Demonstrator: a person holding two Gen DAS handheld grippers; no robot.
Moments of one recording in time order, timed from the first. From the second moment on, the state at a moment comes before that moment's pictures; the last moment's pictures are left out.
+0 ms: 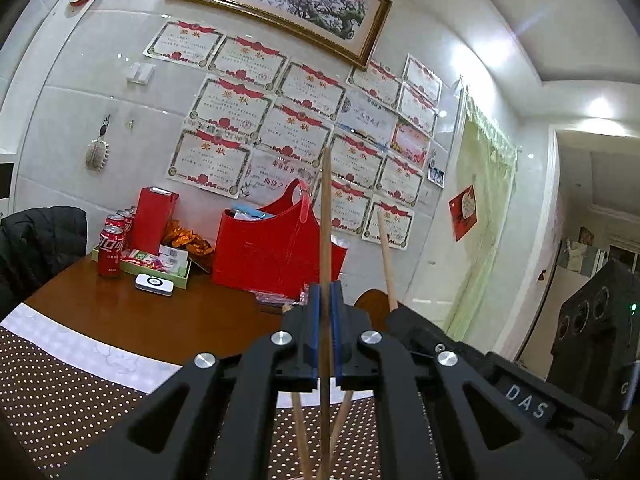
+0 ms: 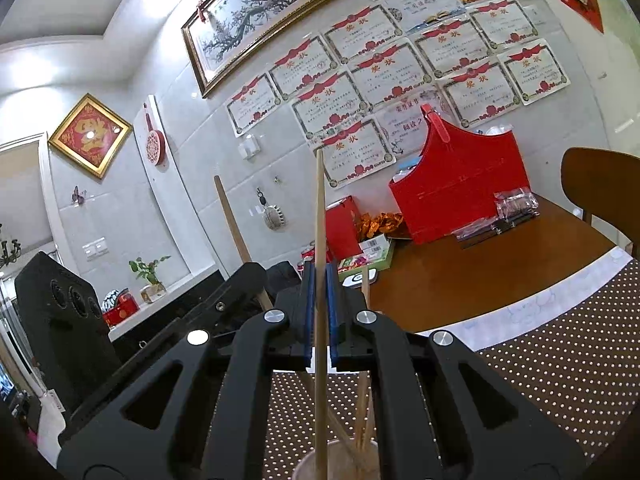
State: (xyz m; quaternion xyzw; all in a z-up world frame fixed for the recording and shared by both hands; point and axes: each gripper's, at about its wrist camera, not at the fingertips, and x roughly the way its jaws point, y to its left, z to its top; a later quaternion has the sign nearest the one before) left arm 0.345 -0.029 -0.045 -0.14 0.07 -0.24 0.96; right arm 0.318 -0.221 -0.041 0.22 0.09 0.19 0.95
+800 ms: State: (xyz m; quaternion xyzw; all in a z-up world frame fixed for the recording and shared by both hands) left arm 0.336 -0.035 -0.072 -0.09 0.12 -0.26 0.96; right arm 0.323 -0.220 -0.078 0.22 0.13 0.17 0.95
